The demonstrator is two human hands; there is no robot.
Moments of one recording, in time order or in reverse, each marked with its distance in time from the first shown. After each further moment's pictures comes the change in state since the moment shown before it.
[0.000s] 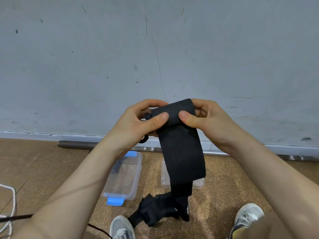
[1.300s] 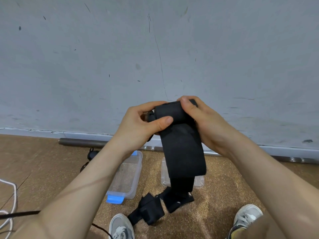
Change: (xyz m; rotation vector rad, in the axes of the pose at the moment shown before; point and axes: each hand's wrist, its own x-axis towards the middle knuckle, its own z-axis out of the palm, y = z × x) left_hand -0.002 -0.003 0.014 -0.052 0.113 0.041; right_hand 0.004 0.000 0.015 0.106 0.072 0.173
